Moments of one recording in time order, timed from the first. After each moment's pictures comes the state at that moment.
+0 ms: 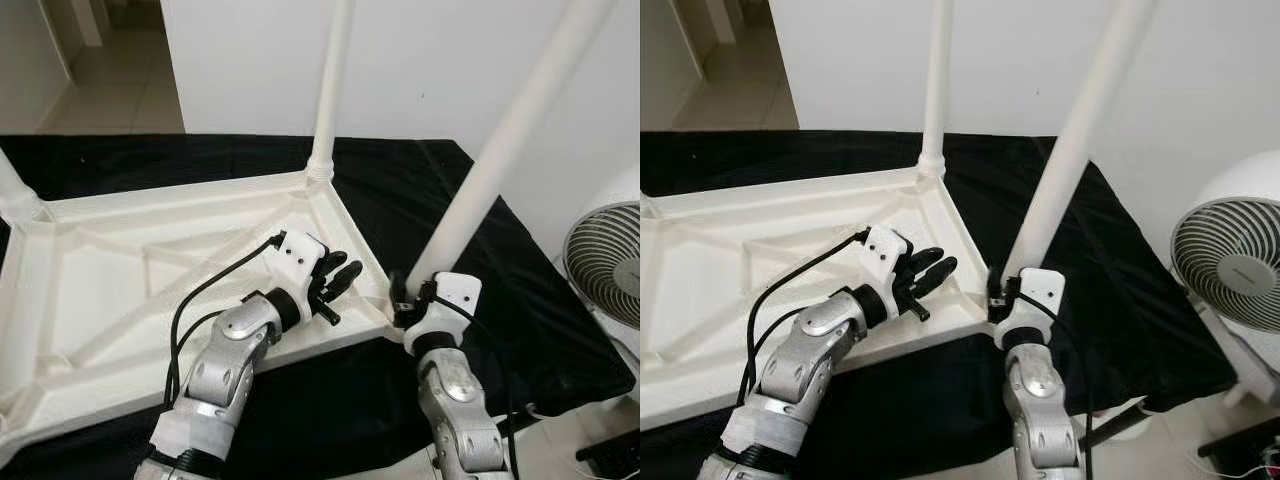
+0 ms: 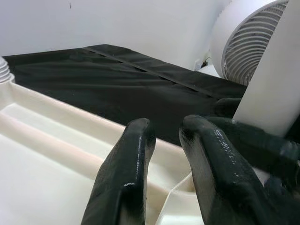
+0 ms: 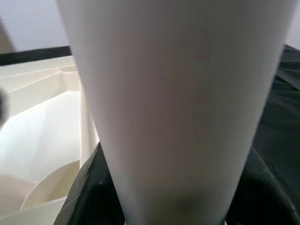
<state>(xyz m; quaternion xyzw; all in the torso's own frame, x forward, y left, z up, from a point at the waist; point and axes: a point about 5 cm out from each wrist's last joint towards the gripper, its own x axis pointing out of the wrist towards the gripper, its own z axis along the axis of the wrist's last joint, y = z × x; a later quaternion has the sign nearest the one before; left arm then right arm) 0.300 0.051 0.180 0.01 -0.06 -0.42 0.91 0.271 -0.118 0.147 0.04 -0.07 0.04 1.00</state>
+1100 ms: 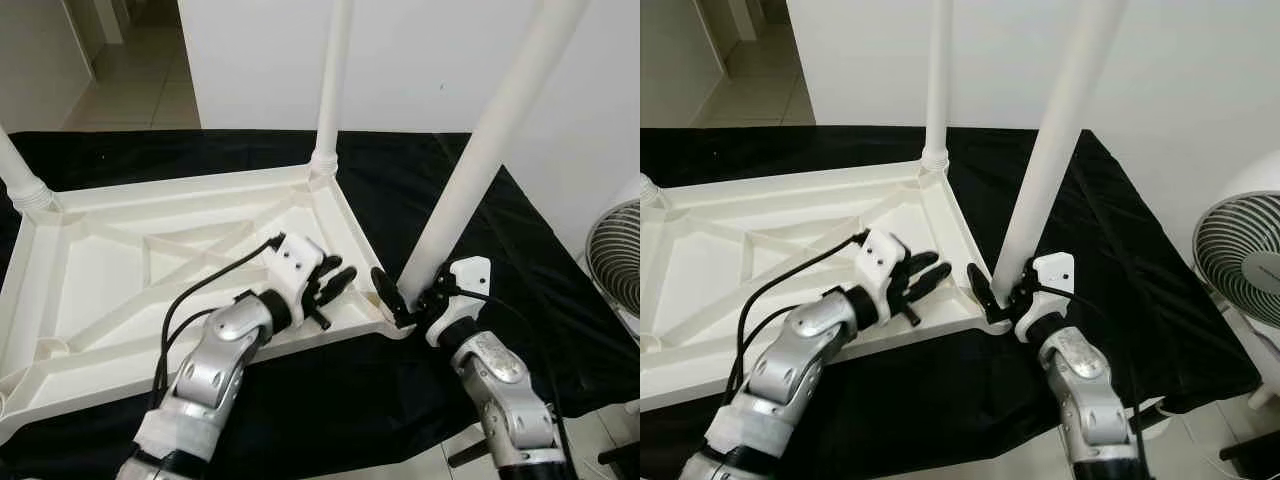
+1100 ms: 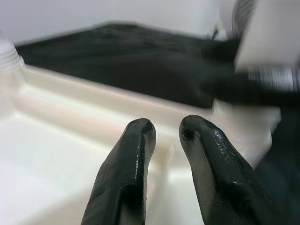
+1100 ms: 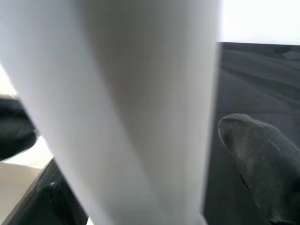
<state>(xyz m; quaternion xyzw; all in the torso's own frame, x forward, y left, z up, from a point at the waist) 0.289 0.069 0.159 0.07 -0.04 -0.41 0.91 0.286 -0.163 0.157 -0.04 -0.07 0.23 0.97</state>
